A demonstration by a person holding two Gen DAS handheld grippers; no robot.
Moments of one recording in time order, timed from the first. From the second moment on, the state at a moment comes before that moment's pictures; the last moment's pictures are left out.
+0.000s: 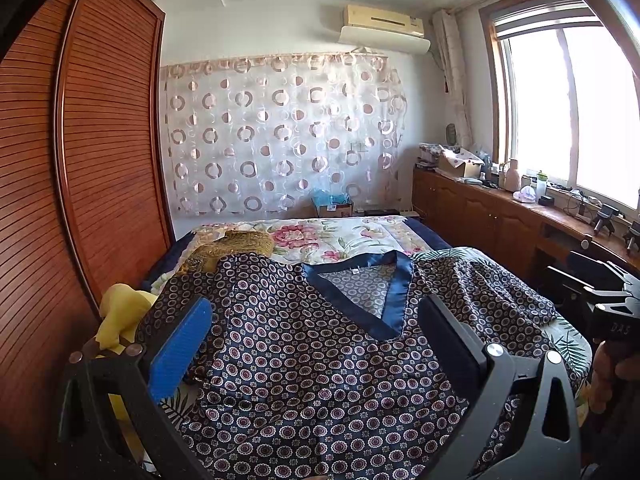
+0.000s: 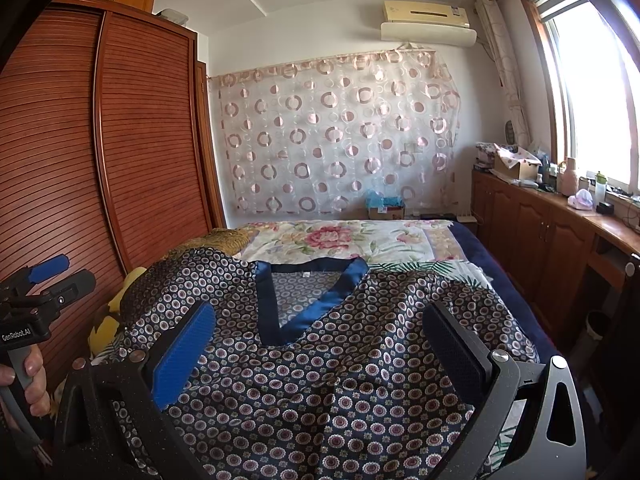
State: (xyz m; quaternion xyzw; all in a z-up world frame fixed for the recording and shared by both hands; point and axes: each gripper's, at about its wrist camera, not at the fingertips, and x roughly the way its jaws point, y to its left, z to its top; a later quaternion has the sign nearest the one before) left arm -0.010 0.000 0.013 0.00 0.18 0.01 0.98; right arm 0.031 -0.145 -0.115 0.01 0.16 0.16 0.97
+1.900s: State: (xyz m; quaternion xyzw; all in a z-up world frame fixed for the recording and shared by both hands) left arm 0.013 0.034 -0.014 -0.02 0.23 0.02 0.97; right arm 0.046 -0.132 -0.123 0.01 0.18 0.18 0.97
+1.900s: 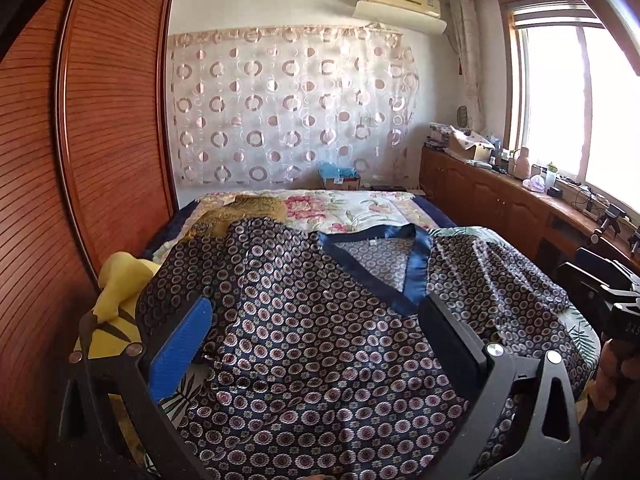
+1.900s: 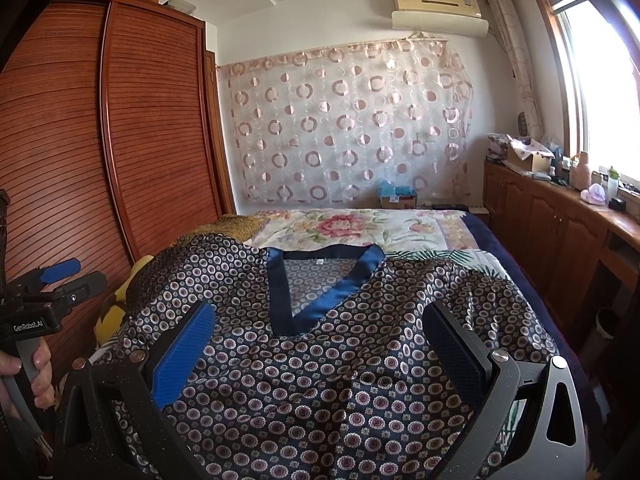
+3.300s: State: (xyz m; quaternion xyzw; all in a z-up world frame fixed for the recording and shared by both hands) left arm 0.101 0.207 -0.142 -0.11 0.41 0.03 0.91; right arm 0.108 -0.078 -0.185 -0.08 0.31 0.21 0.93
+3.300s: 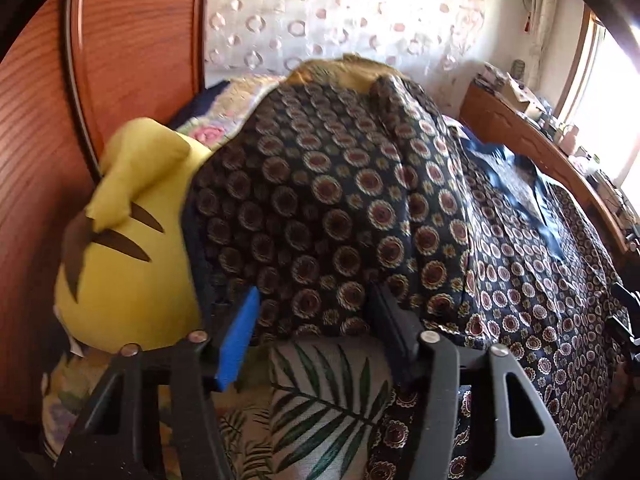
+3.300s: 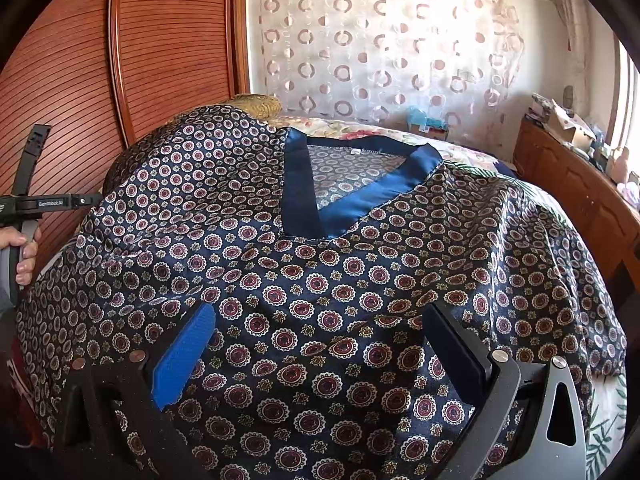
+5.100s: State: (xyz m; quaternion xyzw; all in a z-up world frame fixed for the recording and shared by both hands) left arm 0.106 0.239 -0.129 -0.14 0.38 0.04 0.91; right arm 0.118 -0.065 -0.163 -0.06 0.29 0.25 0.92
